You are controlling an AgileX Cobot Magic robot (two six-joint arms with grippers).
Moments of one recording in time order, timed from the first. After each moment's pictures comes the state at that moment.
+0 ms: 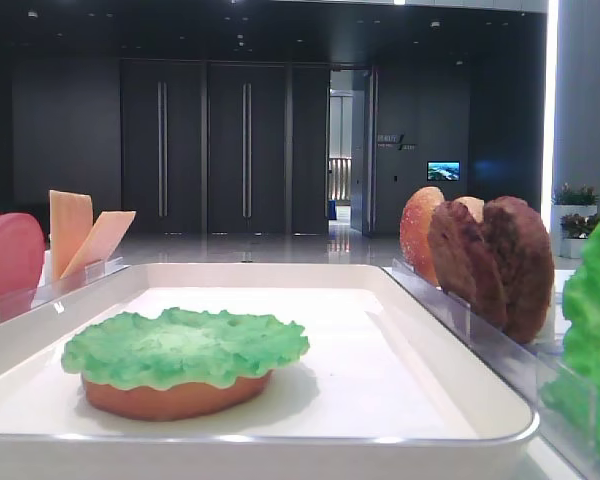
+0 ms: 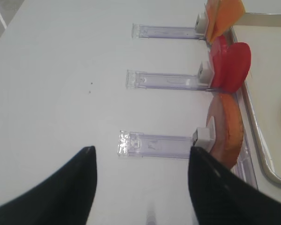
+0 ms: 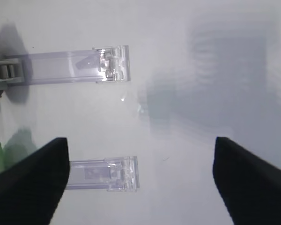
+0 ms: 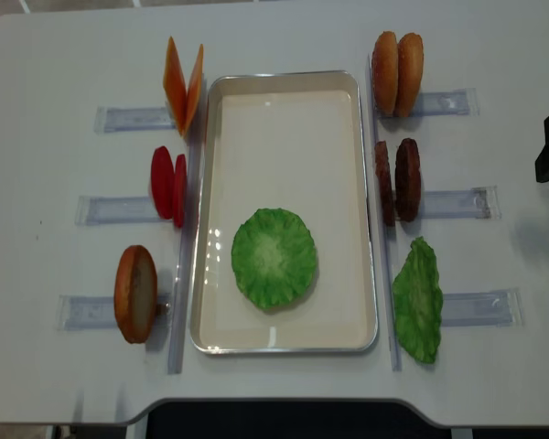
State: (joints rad) left arm 0.02 -0.02 -0.47 0.08 1.11 -0.07; right arm -0.14 1.37 -1.00 0.20 1.05 -0.18
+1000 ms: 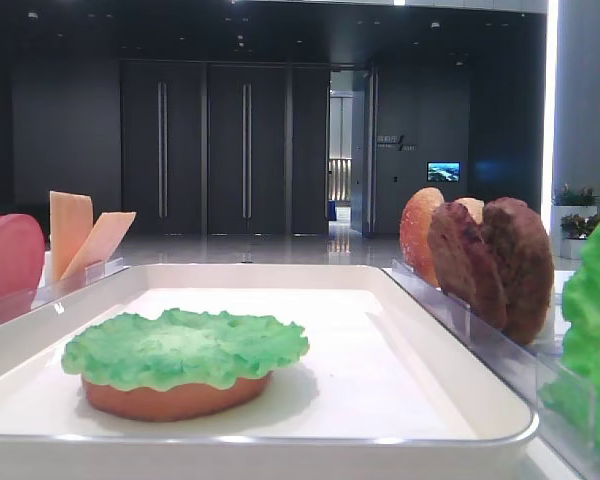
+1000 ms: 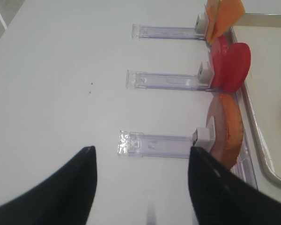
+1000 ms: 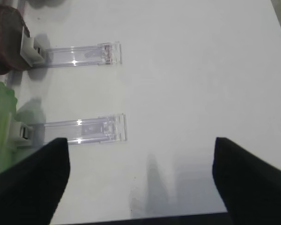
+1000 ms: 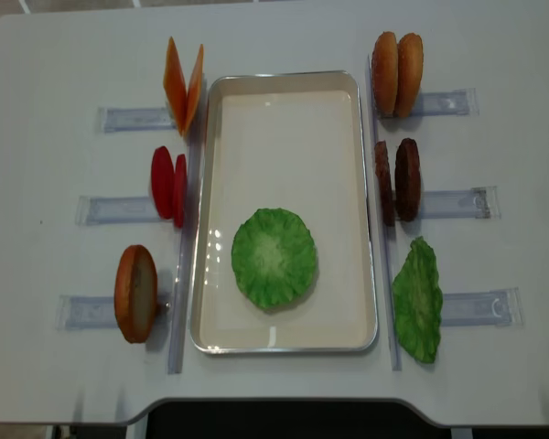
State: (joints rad) left arm 0.02 -0.02 -0.47 0.08 1.11 -0.07; right arm -0.14 0.32 -0.56 0.12 1.12 -0.13
